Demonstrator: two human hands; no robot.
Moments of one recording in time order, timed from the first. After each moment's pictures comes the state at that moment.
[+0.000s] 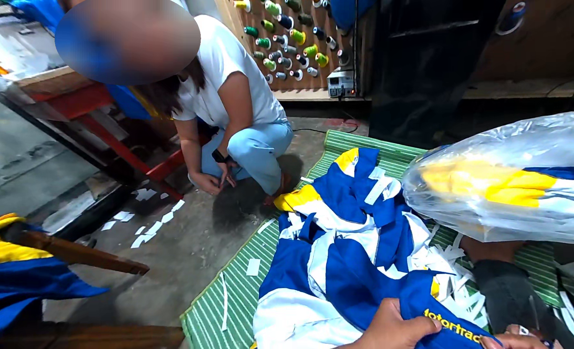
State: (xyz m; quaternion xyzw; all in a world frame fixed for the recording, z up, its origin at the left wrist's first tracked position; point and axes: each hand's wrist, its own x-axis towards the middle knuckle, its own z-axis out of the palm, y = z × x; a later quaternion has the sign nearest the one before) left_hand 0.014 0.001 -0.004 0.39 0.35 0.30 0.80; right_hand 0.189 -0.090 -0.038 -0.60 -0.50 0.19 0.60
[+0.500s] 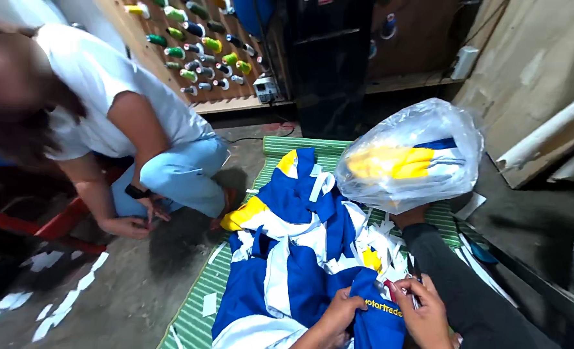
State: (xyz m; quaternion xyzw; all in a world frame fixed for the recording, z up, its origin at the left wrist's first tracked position) left_hand 0.035 0.026 -0.069 0.39 0.43 0.13 0.81; right_hand 0.186 -0.062 -0.108 -0.70 -0.39 0.10 0.59
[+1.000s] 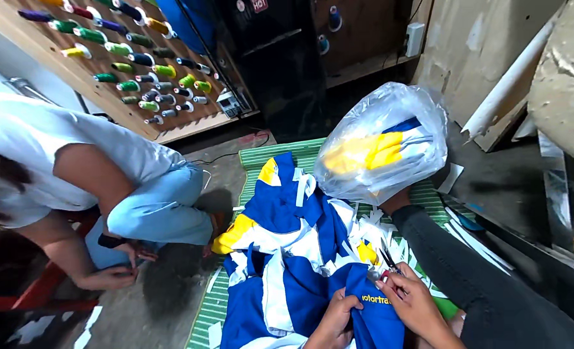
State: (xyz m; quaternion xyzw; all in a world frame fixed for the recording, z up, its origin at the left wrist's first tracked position) left_hand 0.032 0.036 -0.085 0.34 0.41 0.14 0.84; right_hand 0.186 -0.055 -0.130 -0.74 -0.41 0.14 0.51
